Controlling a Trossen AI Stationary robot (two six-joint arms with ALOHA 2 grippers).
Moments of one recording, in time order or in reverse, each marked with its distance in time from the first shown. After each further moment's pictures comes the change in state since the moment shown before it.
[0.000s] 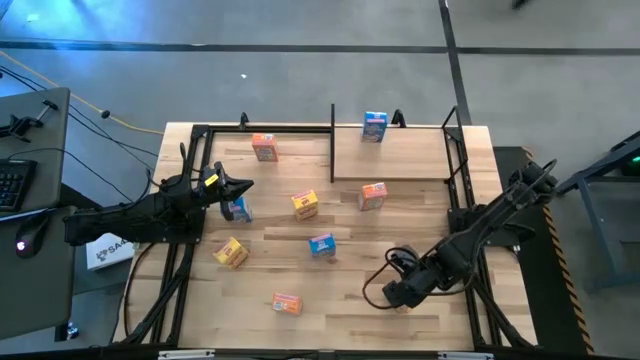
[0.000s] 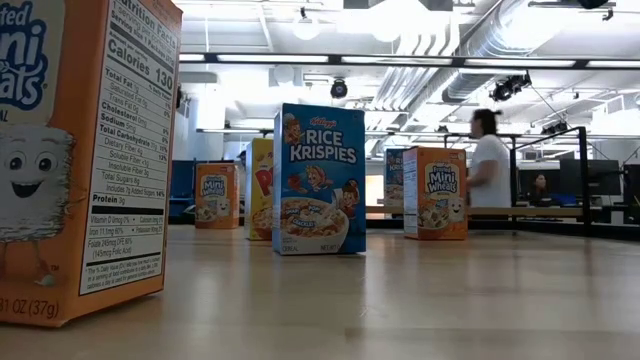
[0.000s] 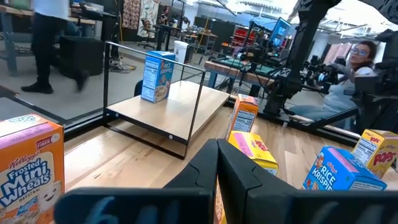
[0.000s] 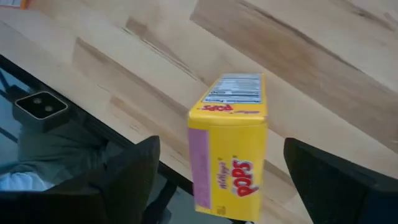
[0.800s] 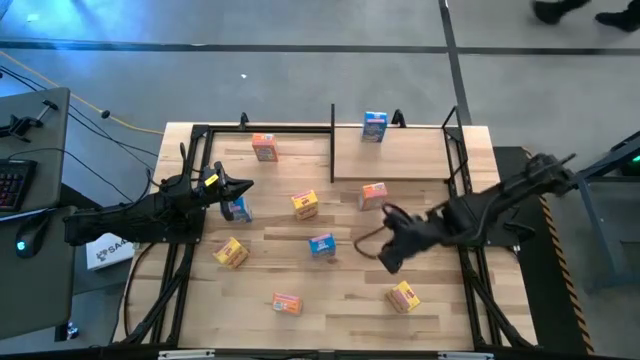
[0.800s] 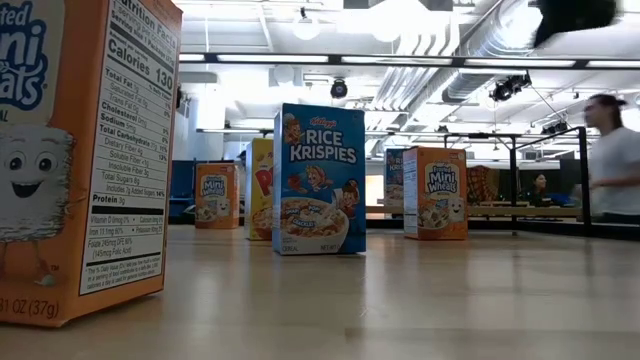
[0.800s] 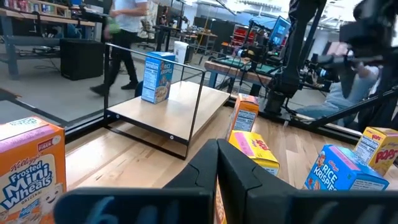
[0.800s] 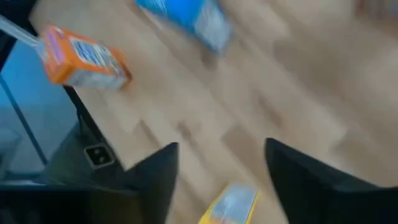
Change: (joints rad) left arm 0.000 0.000 0.000 0.000 0.000 0.016; right arm -0.197 -0.186 0.000 0.011 0.173 -0.424
